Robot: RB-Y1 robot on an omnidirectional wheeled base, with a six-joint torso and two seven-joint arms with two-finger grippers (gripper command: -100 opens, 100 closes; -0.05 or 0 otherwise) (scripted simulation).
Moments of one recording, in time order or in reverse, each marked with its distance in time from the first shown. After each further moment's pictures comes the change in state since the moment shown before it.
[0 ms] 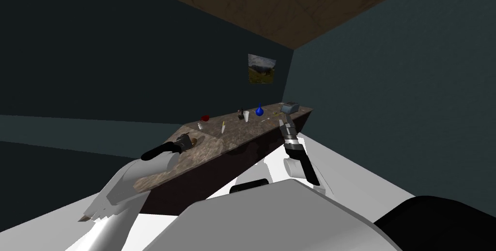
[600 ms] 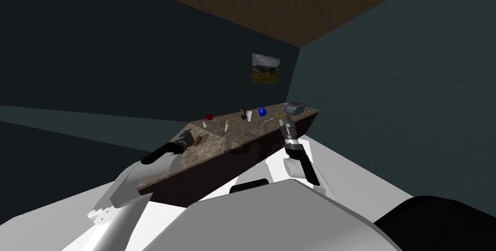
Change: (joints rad) left arm 0.023 -0.023 -0.027 -0.032 -0.021 -0.158 -0.045; right arm 0.000 0.000 0.000 0.000 0.000 0.000 0.000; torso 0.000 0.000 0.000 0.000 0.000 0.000
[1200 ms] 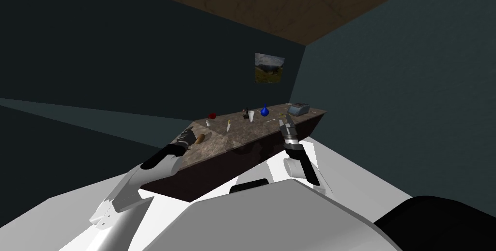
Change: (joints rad) left arm 0.033 -0.026 -0.025 -0.024 -0.016 -0.150 -0.041; right arm 0.000 0.000 0.000 0.000 0.000 0.000 0.000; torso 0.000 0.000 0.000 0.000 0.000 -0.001
